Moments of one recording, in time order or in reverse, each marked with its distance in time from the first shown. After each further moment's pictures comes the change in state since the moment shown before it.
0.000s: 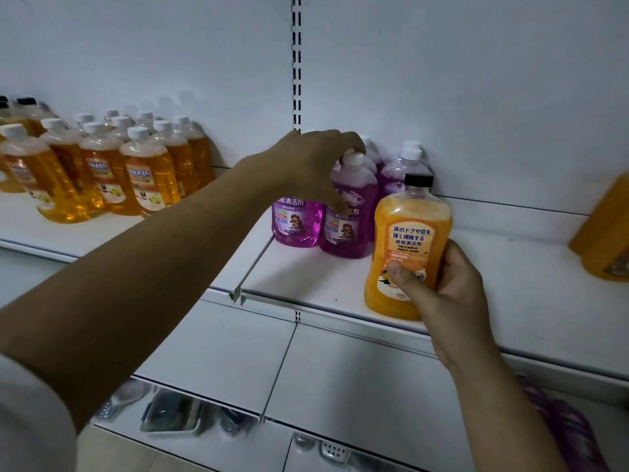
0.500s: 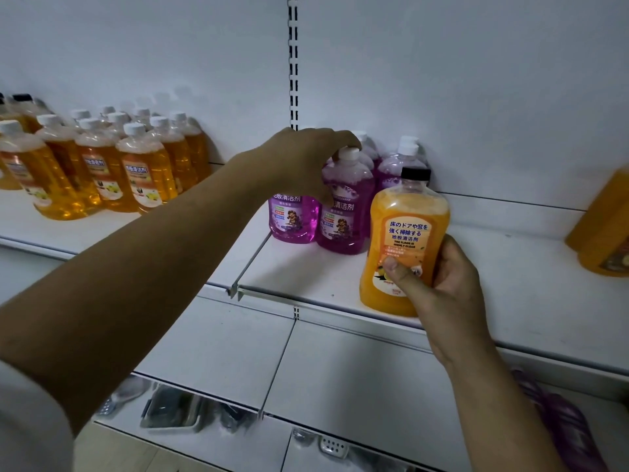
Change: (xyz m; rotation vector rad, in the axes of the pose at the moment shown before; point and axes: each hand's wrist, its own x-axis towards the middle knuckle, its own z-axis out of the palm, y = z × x) left_hand 0.000 -0.008 0.003 -0.011 -0.026 -0.010; right_hand -0.004 -0.005 0.000 0.008 -0.017 -0.014
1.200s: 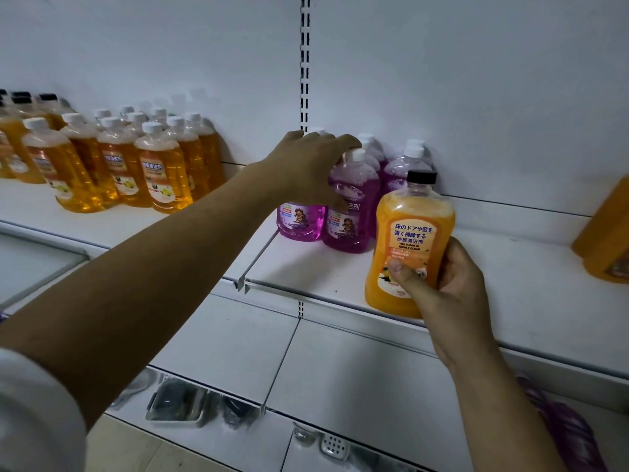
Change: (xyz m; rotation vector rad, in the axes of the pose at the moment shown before) left_hand -0.011 0.007 0.011 0.188 0.100 -0.017; right_hand -0.005 -0.001 -0.005 0.005 -0.023 -0.015
